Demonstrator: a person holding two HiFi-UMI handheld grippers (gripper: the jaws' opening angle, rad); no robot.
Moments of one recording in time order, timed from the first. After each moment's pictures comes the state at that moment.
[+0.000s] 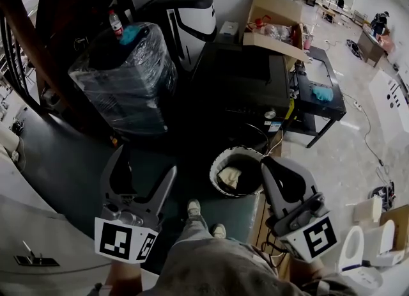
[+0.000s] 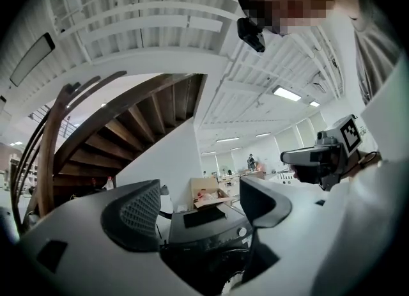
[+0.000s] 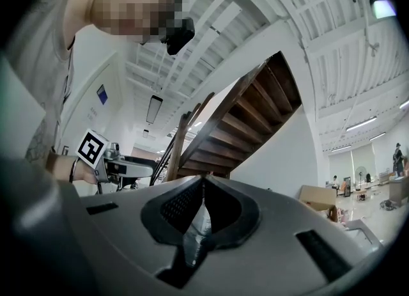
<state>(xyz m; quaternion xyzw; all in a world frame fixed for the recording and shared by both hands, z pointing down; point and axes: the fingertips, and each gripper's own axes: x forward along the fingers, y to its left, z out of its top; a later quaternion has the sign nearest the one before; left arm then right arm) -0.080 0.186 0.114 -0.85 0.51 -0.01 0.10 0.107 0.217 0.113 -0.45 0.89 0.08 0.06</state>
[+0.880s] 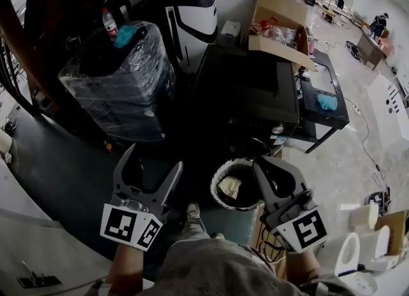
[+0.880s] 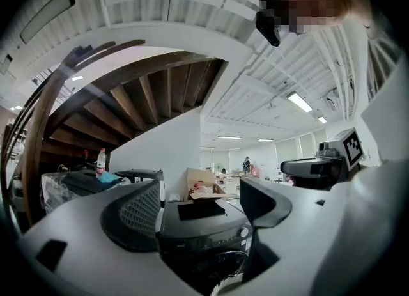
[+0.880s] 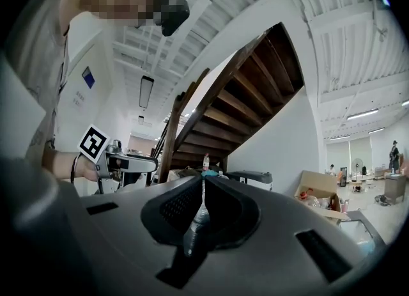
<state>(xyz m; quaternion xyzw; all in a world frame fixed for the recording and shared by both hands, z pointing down) -0.108 0.056 0.171 -0.87 0.49 0.01 0.01 0.074 0.095 0.168 -0.46 0.89 0.05 0.00</state>
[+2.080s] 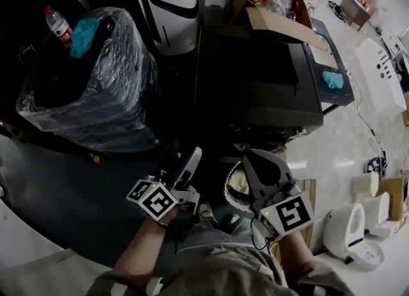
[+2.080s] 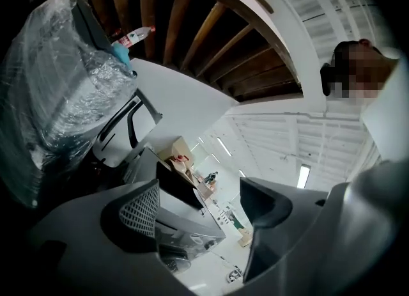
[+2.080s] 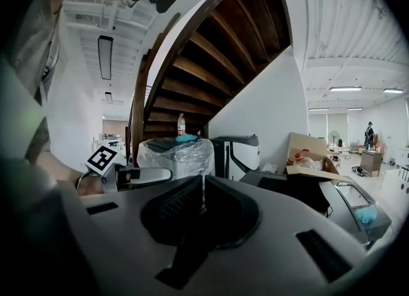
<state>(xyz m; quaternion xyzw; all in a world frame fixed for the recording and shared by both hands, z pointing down) -0.125 -0.203 0.369 -0.85 0.34 0.14 -0.37 -0.008 -0.134 0.307 -0.53 0.84 -0.06 -0.11</state>
